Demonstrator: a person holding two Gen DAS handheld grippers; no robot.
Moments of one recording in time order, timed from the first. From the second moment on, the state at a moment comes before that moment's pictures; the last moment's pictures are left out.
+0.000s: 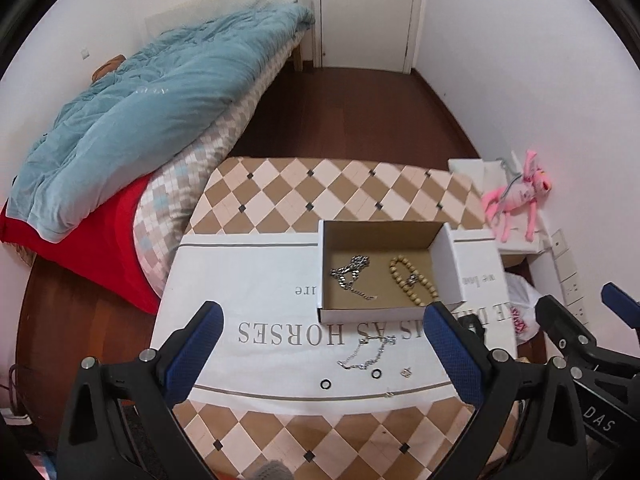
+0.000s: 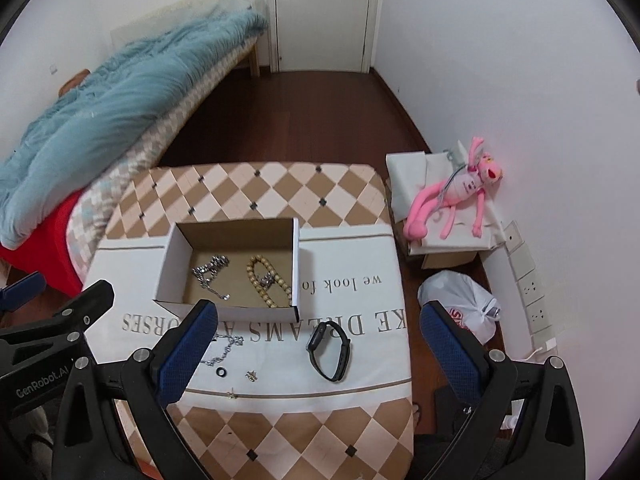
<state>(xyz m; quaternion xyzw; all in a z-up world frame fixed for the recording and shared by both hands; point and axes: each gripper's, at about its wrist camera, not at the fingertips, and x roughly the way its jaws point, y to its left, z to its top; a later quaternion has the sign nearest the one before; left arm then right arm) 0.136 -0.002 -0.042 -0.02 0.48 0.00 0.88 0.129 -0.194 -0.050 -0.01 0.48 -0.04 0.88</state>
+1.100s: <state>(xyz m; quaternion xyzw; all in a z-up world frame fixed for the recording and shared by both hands) 0.123 0.038 -0.218 -0.06 0.60 0.07 0.80 0.156 -0.239 -0.253 0.05 0.59 -0.04 0.81</state>
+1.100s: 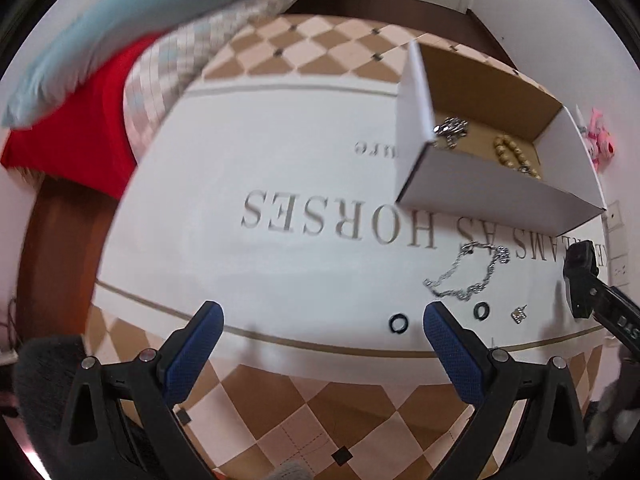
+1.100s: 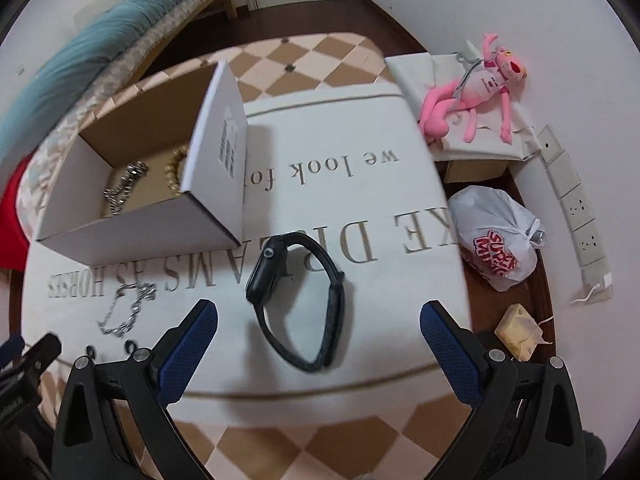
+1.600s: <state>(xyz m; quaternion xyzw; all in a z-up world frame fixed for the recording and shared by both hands) 0.089 0.034 -0.221 -0.04 0.60 0.01 0.80 0.125 -0.214 -0.241 0.02 0.56 -0.03 0.83</state>
